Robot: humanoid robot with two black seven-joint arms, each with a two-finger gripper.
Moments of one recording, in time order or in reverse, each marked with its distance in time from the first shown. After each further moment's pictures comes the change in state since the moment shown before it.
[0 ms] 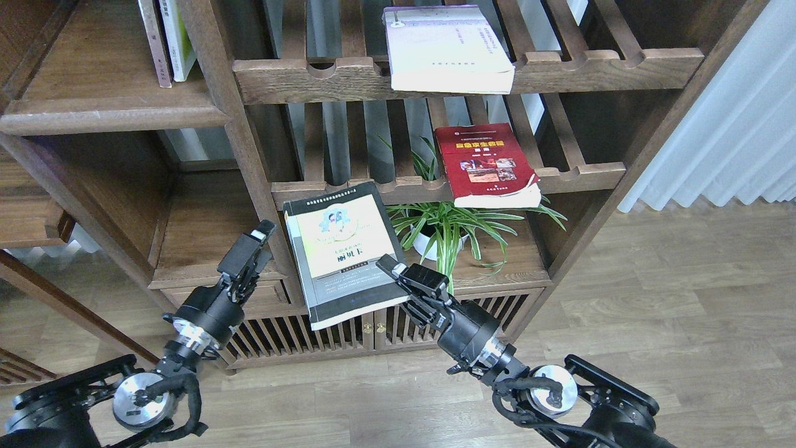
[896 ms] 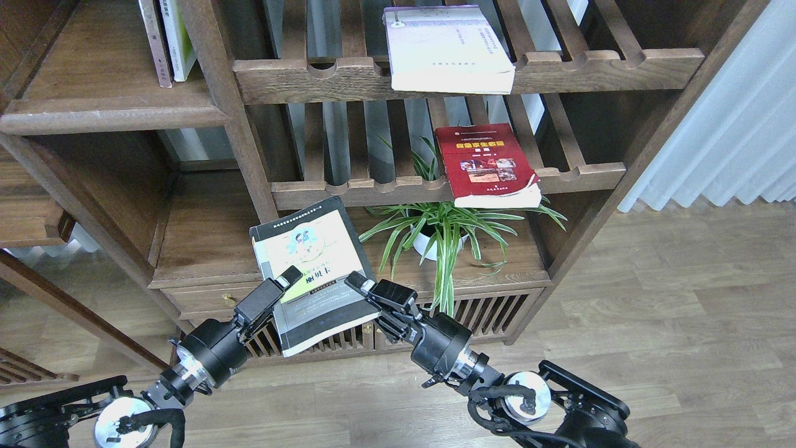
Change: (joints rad) left arm -0.025 0.016 0.109 -0.051 0.062 0.000 0.098; right arm 0.001 0.077 -0.014 -0.053 -0.059 0.000 -0.056
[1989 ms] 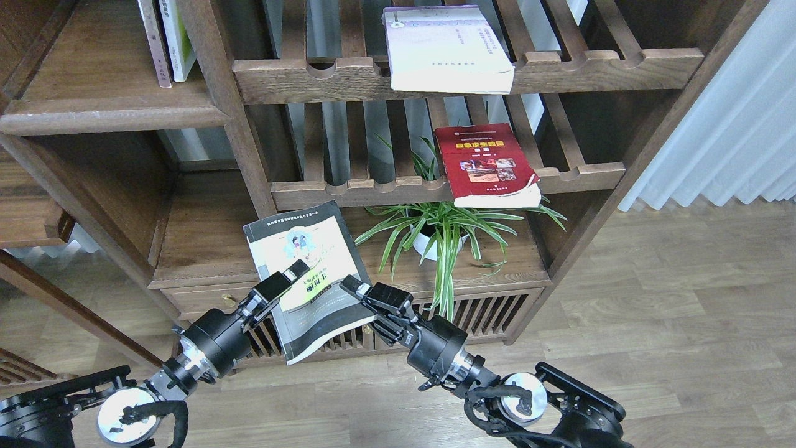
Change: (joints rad) left arm -0.010 -0.010 -0.016 -0.004 0.055 0.001 0.000; right arm -0.004 0.029 0.000 -0.008 0.004 0.000 -0.025
